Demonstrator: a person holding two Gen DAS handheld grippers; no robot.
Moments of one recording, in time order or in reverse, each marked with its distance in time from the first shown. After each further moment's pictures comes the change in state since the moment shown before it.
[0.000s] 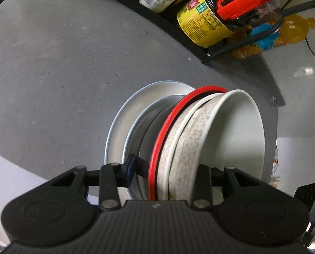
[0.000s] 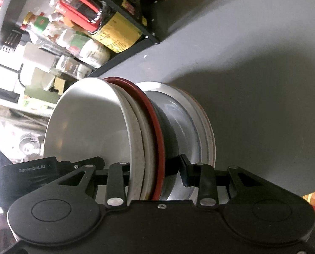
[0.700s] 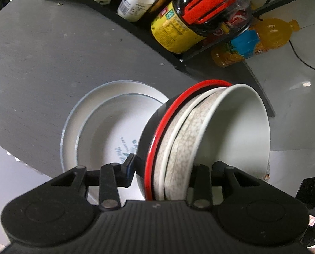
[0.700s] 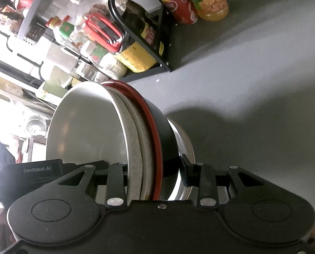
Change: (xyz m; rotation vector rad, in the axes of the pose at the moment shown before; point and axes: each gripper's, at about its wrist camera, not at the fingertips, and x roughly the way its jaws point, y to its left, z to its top) left arm -0.017 -0.053 -0.024 -0.052 -0.080 -0.008; right arm -0.047 -0.004 0.048 -0.181 0.021 0.043
